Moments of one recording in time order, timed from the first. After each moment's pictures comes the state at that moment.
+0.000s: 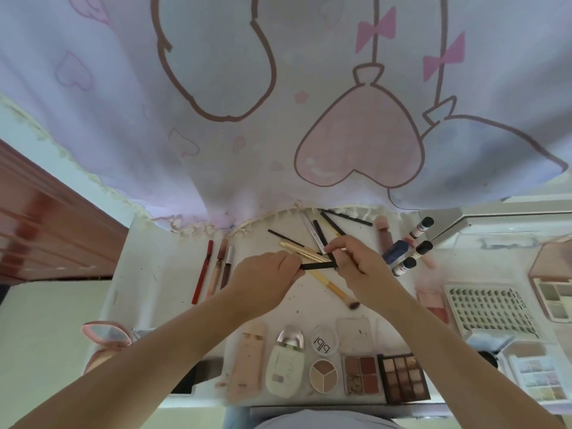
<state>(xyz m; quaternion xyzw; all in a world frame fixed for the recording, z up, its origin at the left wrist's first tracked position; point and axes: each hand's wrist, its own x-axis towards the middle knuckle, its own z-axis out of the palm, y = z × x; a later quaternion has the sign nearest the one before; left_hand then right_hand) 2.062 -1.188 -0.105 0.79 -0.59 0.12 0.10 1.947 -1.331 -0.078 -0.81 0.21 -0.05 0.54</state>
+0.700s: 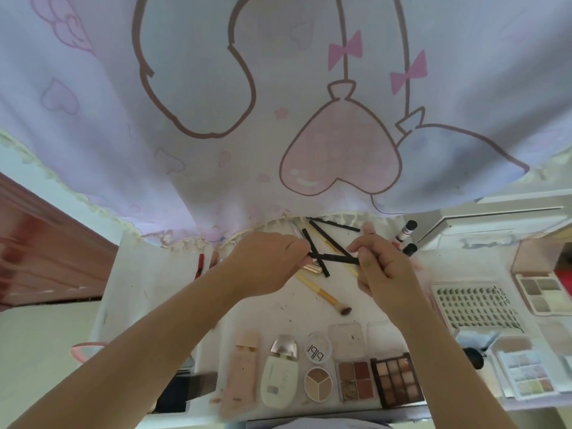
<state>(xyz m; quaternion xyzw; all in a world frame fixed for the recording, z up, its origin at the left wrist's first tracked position) 2.081 -1.221 -0.051 0.75 -0.65 0.07 -0.01 1.916 -1.349 -0.060 -0.68 0.29 -0.19 0.64</state>
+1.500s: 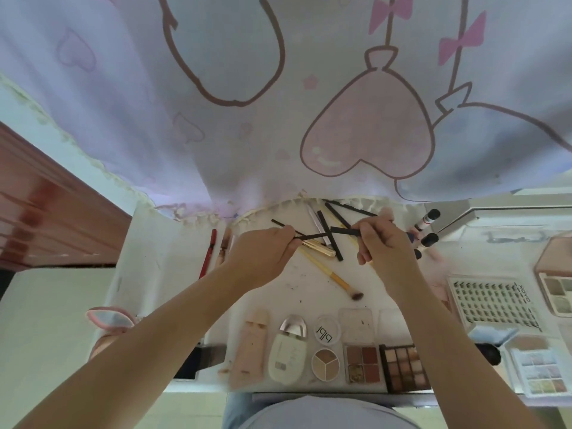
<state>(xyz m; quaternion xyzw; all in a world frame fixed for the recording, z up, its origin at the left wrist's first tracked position) 2.076 -1.199 -0.083 0.86 -0.50 -0.13 0.03 1.954 -1.345 -0.088 -0.68 0.33 -0.16 0.63</state>
